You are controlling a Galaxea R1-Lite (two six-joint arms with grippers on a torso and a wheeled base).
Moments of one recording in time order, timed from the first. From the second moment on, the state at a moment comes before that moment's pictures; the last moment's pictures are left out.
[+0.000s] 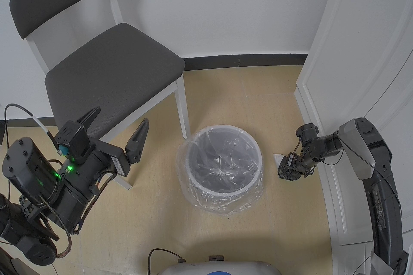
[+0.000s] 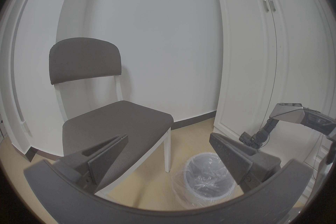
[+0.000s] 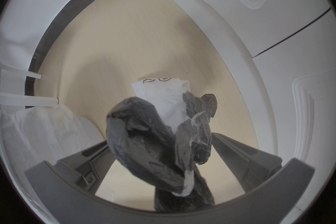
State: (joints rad) left arm -0.63 1.61 -0.26 -1.53 0.33 0.18; right arm 0.10 2.73 -1.83 0.09 -0.06 0.48
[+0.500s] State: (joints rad) left arm -0.63 1.61 -0.26 -1.53 0.33 0.18; right arm 0.10 2.74 -1.84 0.09 -0.05 0.48
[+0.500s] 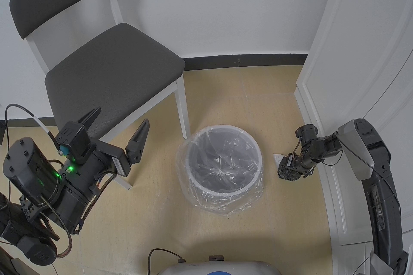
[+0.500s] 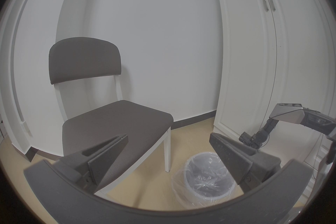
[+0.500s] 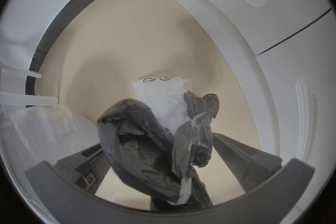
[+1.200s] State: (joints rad) left arm -0.63 1.61 -0.26 -1.53 0.33 0.18; right arm 0.10 2.76 -1.84 0.07 -0.05 0.48
